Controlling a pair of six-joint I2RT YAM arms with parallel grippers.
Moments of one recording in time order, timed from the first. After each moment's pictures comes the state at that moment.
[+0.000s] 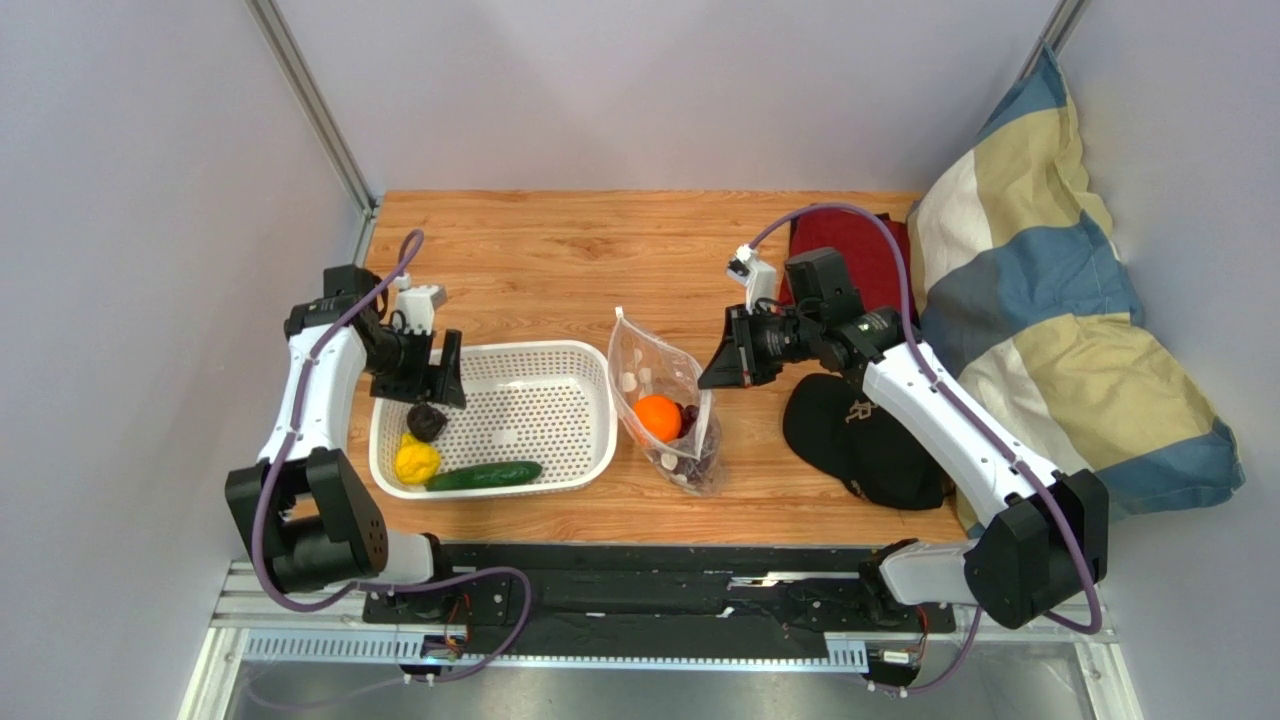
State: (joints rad) left arm 0.23 1.37 1.13 -1.06 0.40 0.36; right arm 0.44 1.32 1.15 -0.61 -0.68 0.27
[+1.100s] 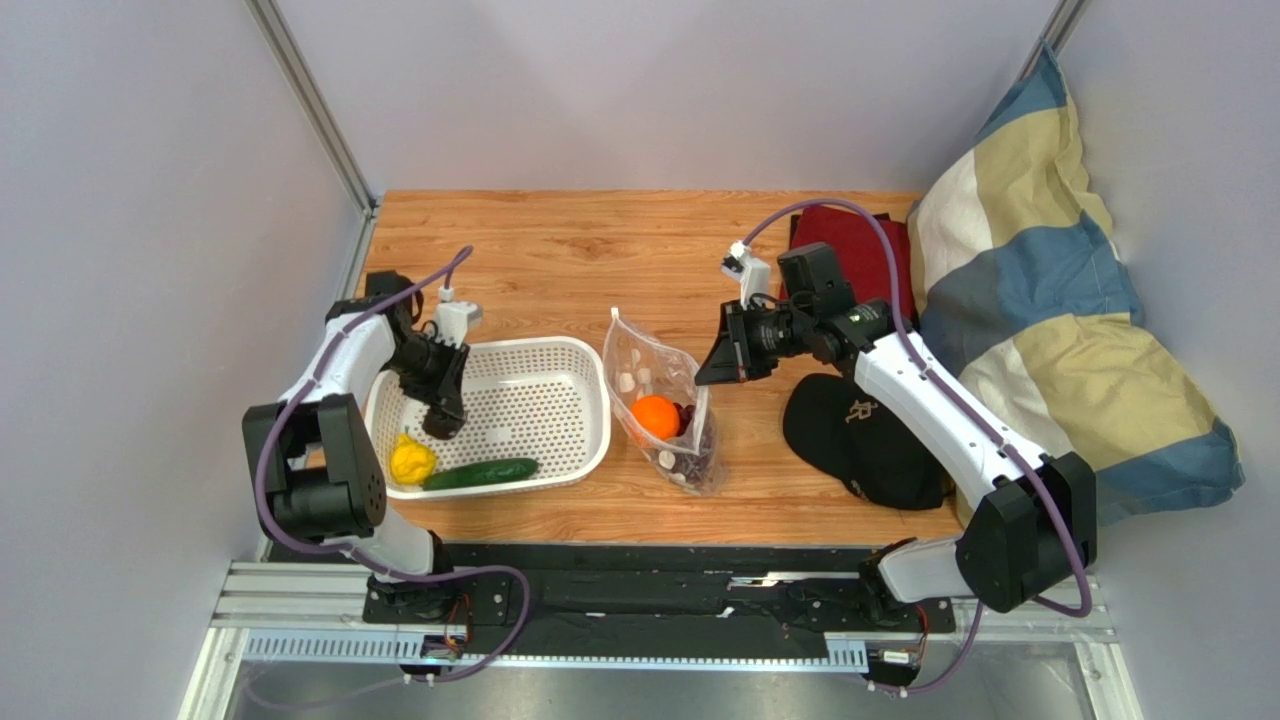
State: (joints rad) left arm 0.16 1.56 1.06 -0.91 0.31 0.53; right arm 0.44 1.38 1.18 -0.61 -0.68 0.26
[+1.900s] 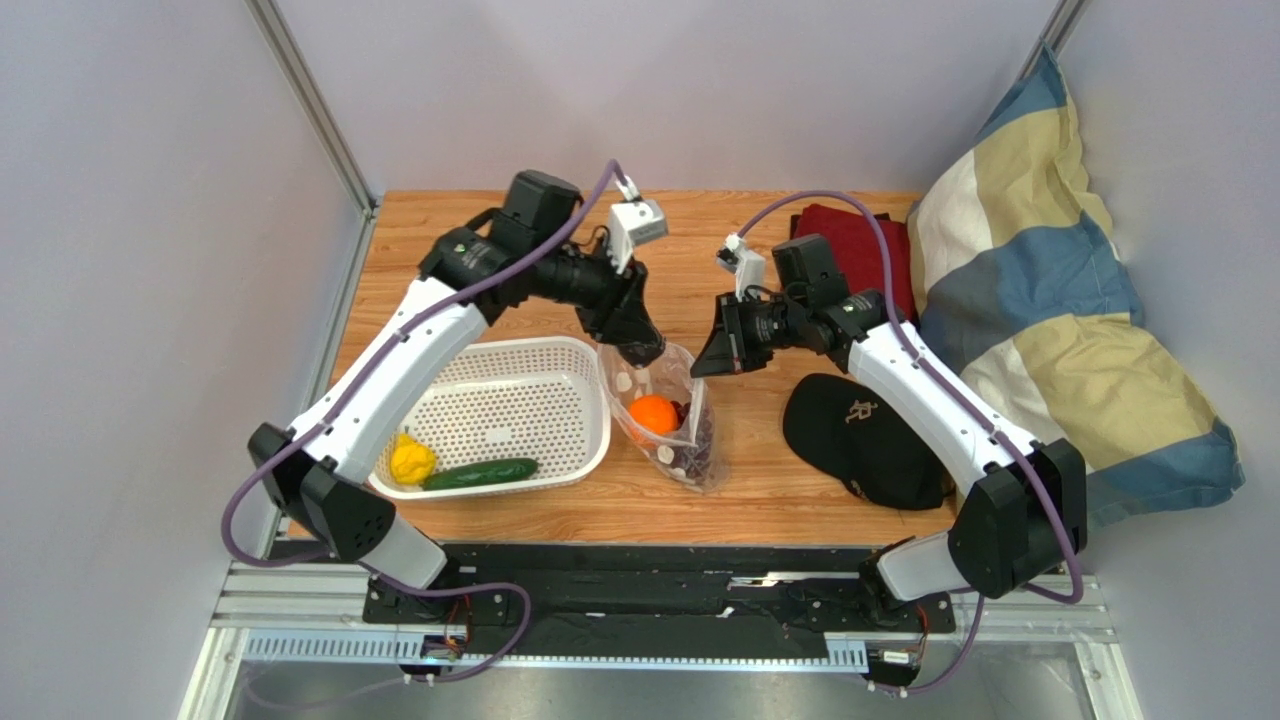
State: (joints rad) left arm -0.58 1.53 1.72 -0.91 0.69 0.18; right arm 0.44 1.42 1.22 -0.61 -0.68 0.27
